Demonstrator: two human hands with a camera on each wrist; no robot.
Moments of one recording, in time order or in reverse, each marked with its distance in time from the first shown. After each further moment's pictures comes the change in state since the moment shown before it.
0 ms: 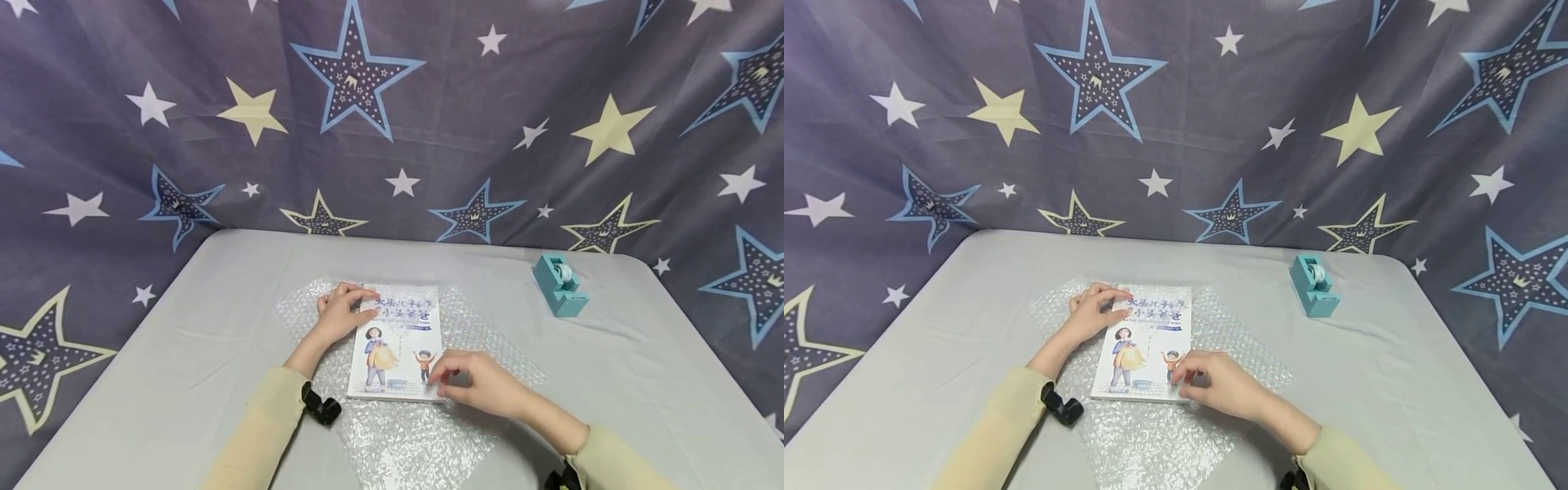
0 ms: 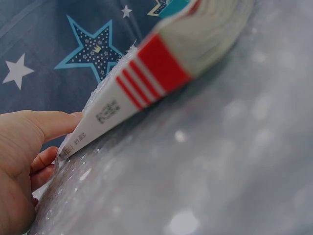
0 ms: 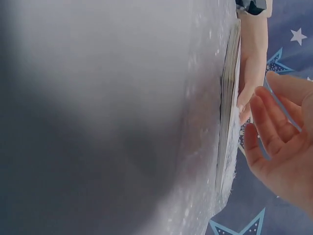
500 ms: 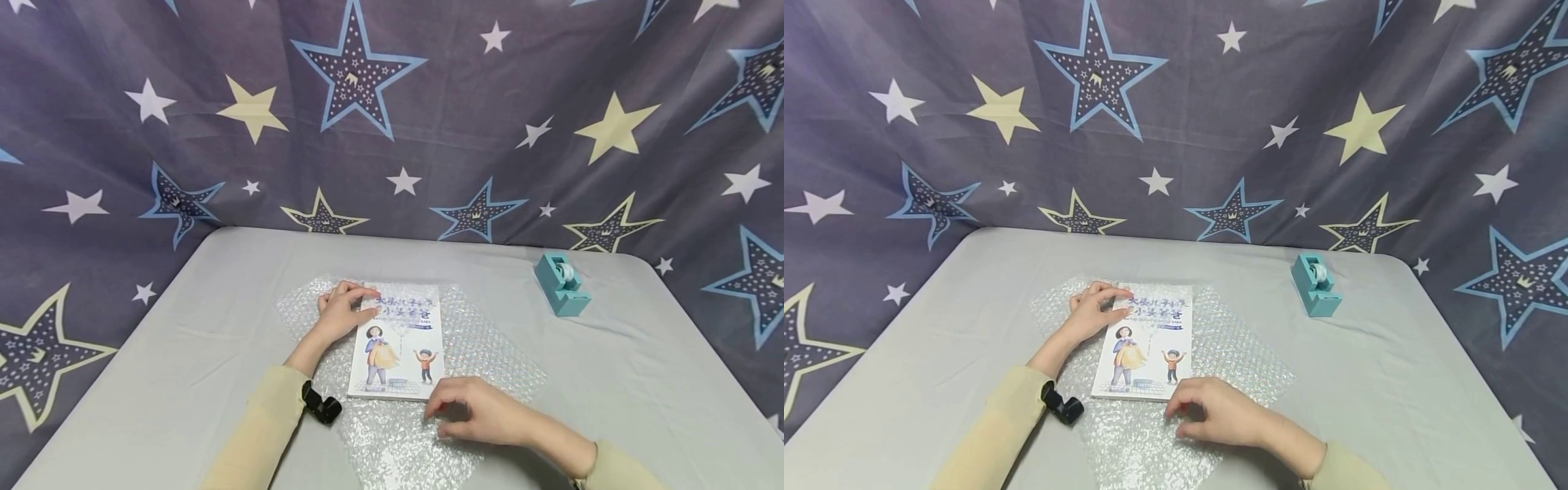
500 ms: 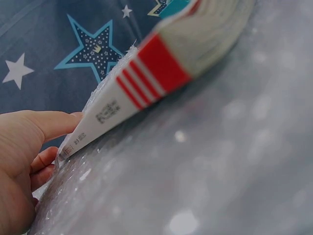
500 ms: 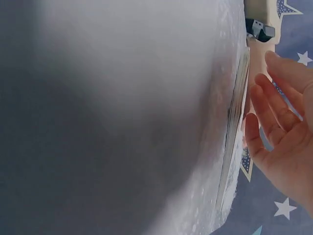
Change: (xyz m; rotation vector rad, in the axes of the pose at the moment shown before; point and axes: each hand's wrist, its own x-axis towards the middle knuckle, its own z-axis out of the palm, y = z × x) left_hand 0.001 -0.001 0.000 0.003 -0.007 -0.003; right_hand -0.015 -0.012 0.014 -0.036 -0.112 -0.204
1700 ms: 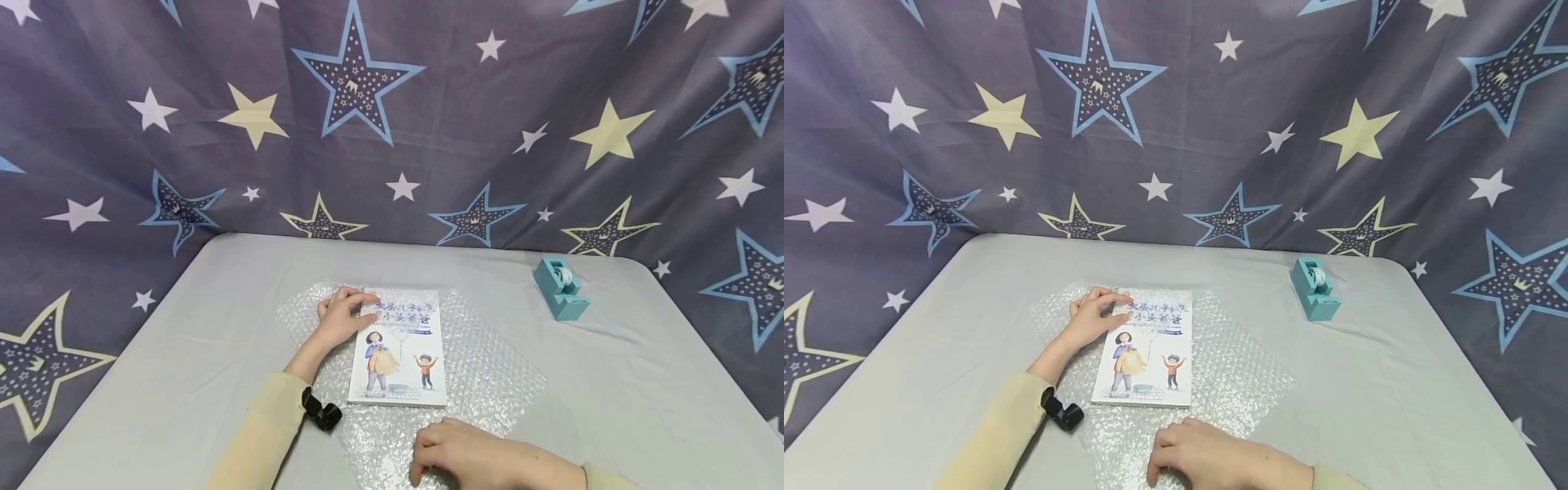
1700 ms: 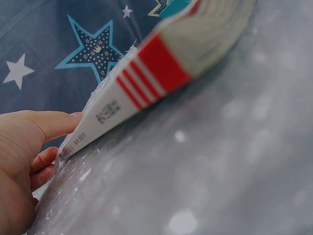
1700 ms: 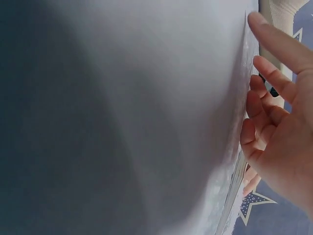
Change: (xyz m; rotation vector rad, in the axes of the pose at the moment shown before) left_hand -0.003 -0.002 0.000 -0.015 0.010 0.014; right_hand -0.003 -0.017 0.035 -0.293 -0.203 -0.194
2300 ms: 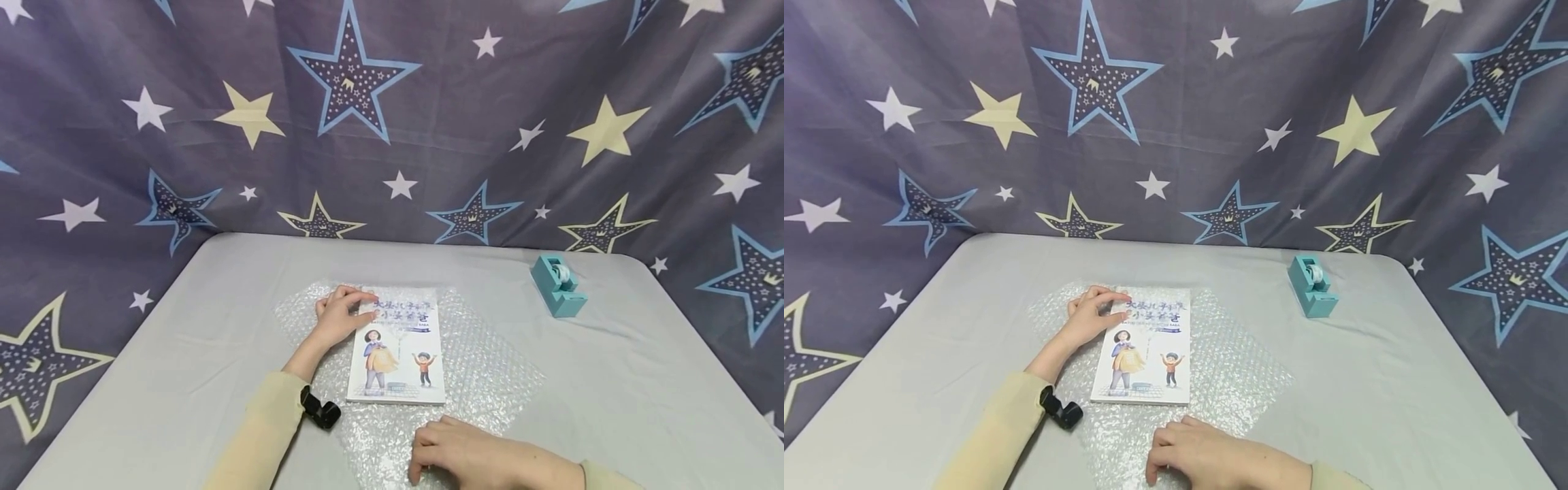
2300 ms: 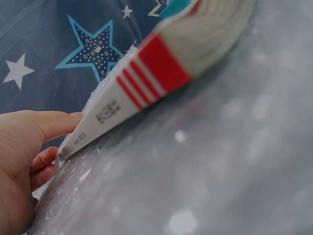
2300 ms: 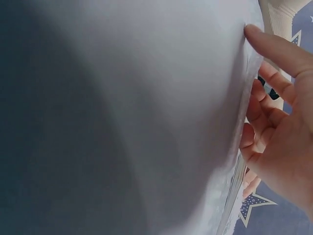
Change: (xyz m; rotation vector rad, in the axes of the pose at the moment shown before) left_hand 0.002 0.001 0.000 0.005 0.004 0.004; right_hand -0.002 -0.002 -0.002 -0.013 -0.023 0.023
